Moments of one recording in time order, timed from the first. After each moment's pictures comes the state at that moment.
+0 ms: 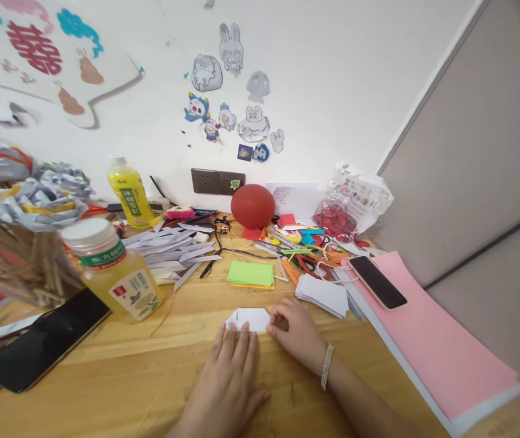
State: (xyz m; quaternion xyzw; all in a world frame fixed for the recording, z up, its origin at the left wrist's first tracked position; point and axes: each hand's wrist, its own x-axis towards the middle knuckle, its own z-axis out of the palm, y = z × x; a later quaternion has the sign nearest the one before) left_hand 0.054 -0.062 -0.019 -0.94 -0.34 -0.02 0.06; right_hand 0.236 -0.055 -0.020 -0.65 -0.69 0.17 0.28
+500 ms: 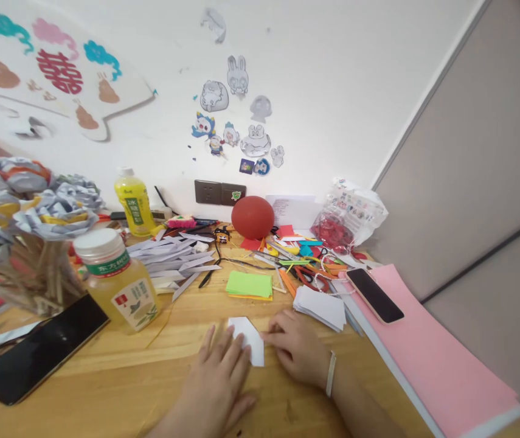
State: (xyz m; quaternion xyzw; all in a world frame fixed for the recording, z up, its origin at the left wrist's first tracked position) left_hand 0.037 -0.043 -0.022 -0.95 -0.29 -0.10 0.03; right_hand 0.257 -0.060 -0.017 -0.46 -0.85 0.05 0.24
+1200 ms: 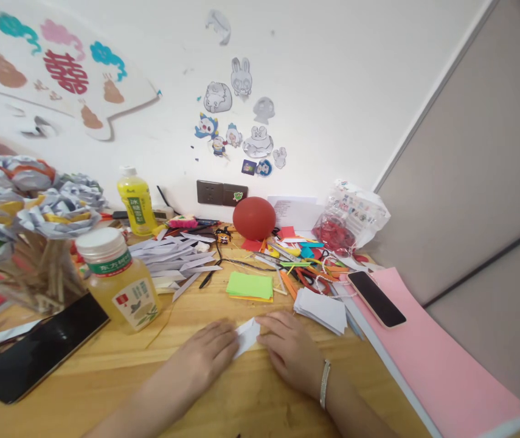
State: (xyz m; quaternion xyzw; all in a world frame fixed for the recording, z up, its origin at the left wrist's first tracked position) left_hand 0.010 0.000 -0.021 -0.97 -0.17 -0.18 0.04; right_hand 0.245 -0.057 -0.020 -0.45 -0.85 0.01 0.27
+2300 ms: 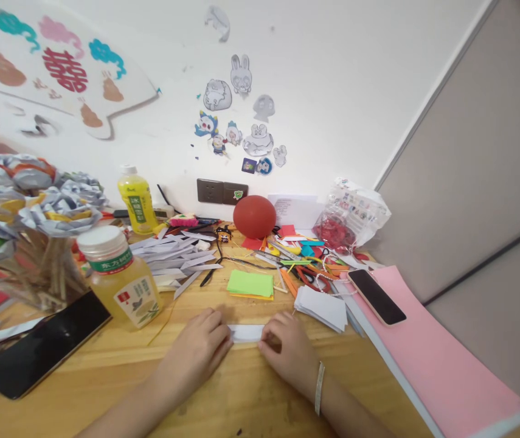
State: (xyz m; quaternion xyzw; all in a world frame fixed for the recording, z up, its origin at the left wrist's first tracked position) left_hand 0.020 0.002 -0.015 -0.93 -0.30 -0.20 -0.02; right_hand 0.227 -0.057 -0.029 -0.59 -0.73 0.11 0.33
